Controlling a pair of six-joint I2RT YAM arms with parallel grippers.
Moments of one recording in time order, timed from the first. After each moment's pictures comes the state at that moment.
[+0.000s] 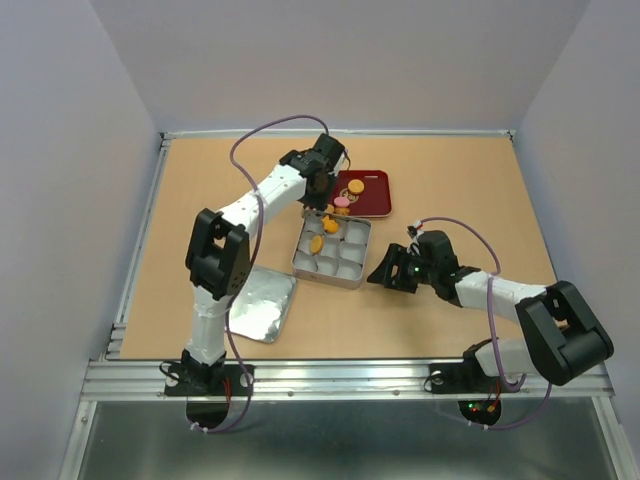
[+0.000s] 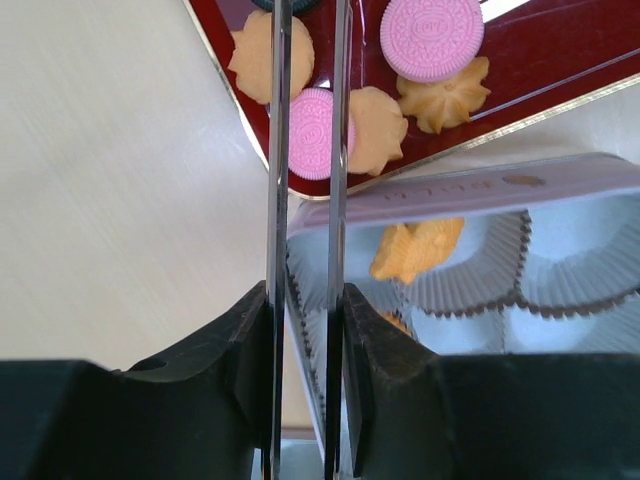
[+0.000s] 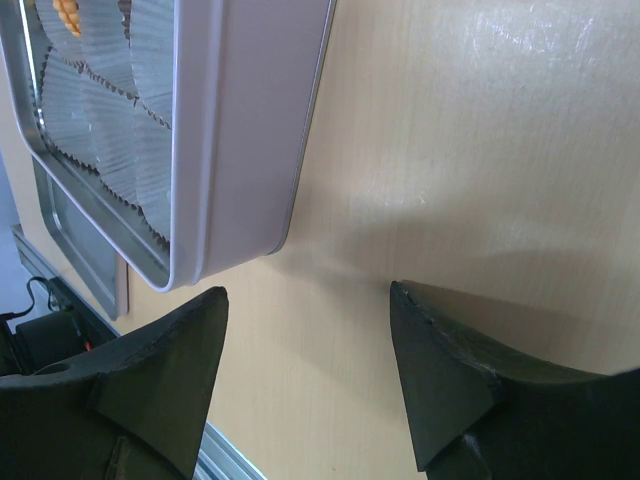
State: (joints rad) left arm -0.61 2.09 1.85 -0.83 -0.21 -0.12; right arm 0.43 1.34 0.44 0.17 -0.39 0.72
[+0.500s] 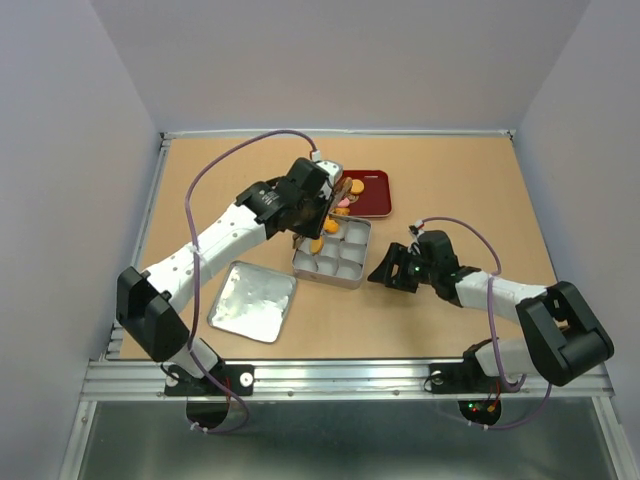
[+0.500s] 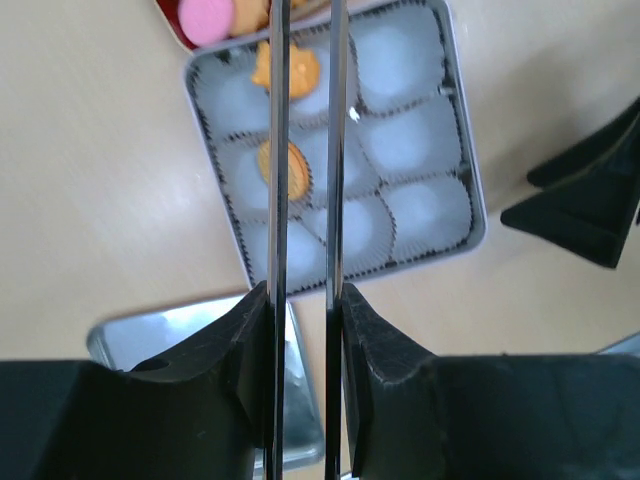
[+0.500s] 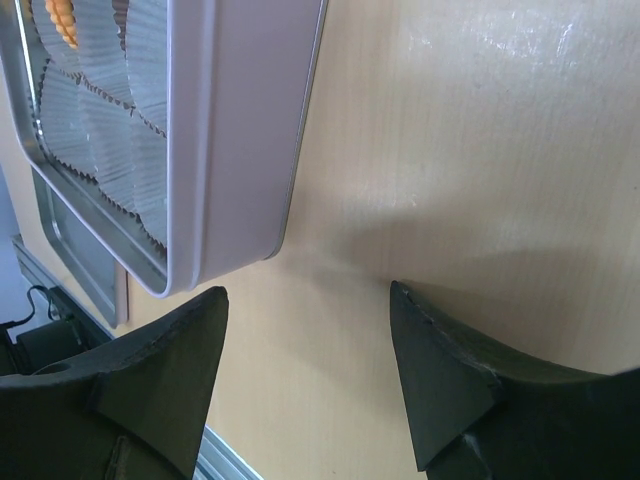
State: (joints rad) left arm -0.72 1.55 1.52 -0.85 -0.12 -0.21; right arm 0.43 1.33 0.44 0.16 -0.37 0.74
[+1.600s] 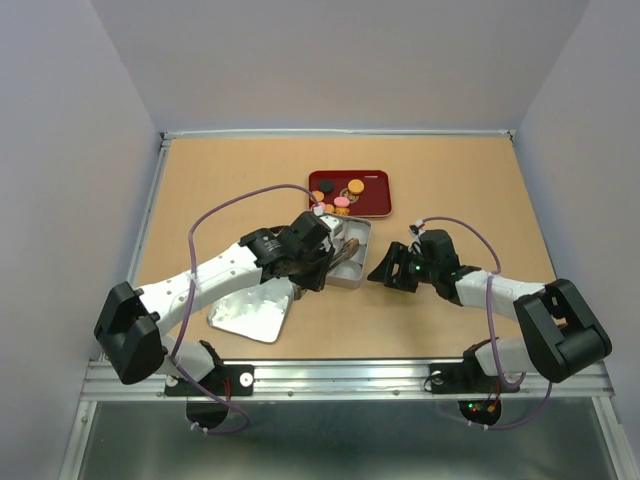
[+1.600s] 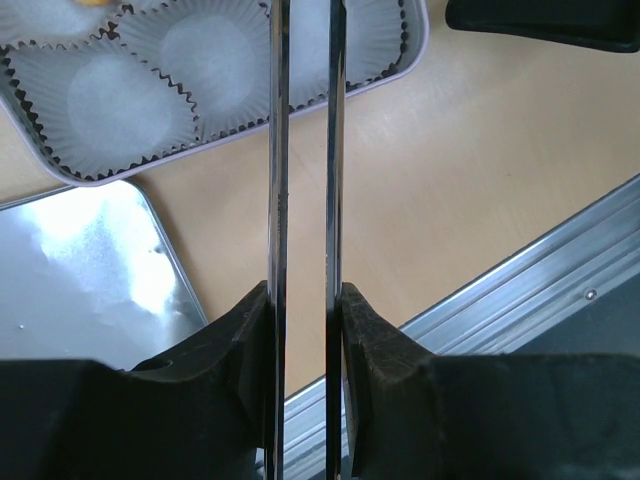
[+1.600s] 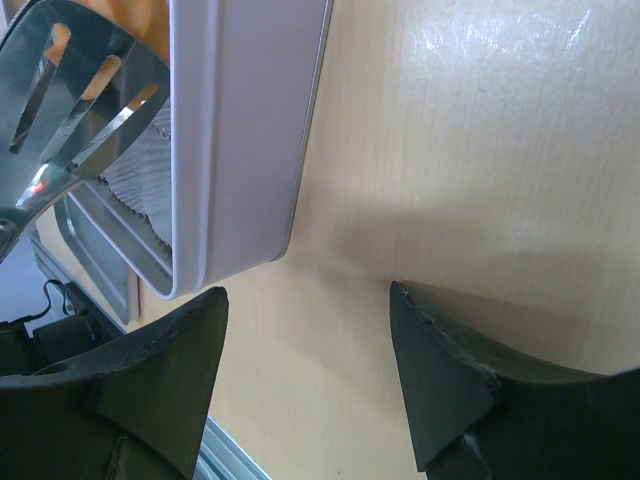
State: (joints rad) left arm -0.89 1.36 1.08 -0.74 0.02 -0.40; right arm 0.40 1.35 0.44 0.19 -0.40 0.74
